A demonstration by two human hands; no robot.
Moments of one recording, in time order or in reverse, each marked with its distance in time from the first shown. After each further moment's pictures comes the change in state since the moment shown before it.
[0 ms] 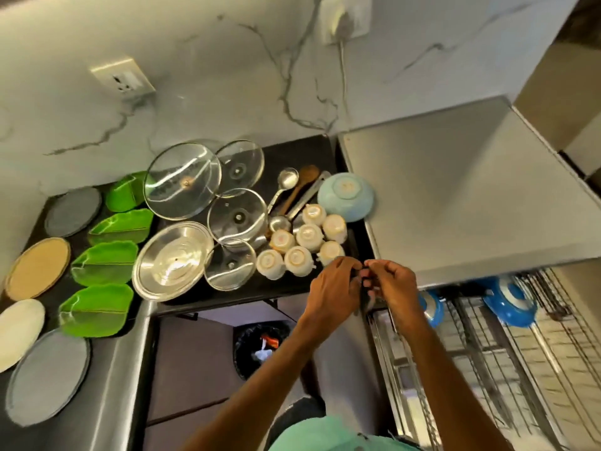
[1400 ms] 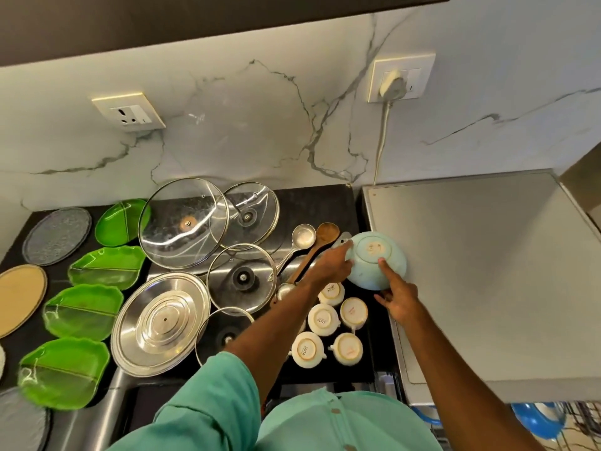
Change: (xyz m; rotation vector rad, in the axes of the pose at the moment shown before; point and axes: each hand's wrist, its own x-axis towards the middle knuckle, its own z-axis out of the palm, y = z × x) left_hand 0.284 -0.113 -0.035 0.101 -0.298 -0.136; right_hand 0.253 -0.045 0.073 0.255 0.093 0.360
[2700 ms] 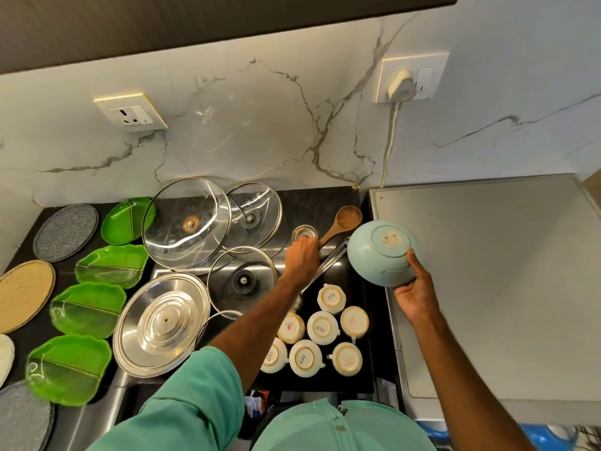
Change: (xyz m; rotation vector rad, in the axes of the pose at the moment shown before) left_hand 0.020 -0.062 -0.010 0.196 0.374 -0.163; right_hand -0.005 -0.044 0.000 0.357 -0.306 -0.160
